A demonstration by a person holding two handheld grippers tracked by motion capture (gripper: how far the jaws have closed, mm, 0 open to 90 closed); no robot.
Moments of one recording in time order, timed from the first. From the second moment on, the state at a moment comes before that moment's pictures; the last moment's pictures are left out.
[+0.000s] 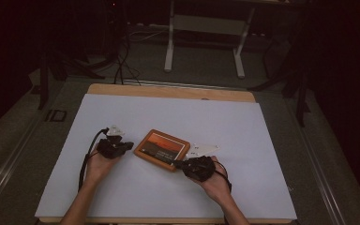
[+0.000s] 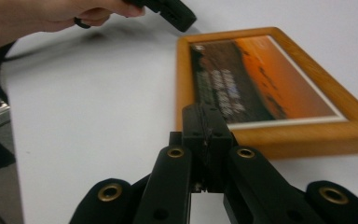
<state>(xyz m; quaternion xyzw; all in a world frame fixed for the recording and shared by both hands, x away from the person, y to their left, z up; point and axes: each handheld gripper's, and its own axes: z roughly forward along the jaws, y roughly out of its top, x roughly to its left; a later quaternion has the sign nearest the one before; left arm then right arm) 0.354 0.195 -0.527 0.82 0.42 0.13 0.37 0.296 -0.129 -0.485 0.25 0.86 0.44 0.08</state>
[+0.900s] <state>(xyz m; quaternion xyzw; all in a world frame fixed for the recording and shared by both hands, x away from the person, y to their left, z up) 0.335 0.183 -0.535 0.84 0.39 0.09 0.36 0.344 -0.162 -0.501 0.33 0.84 0.40 0.14</state>
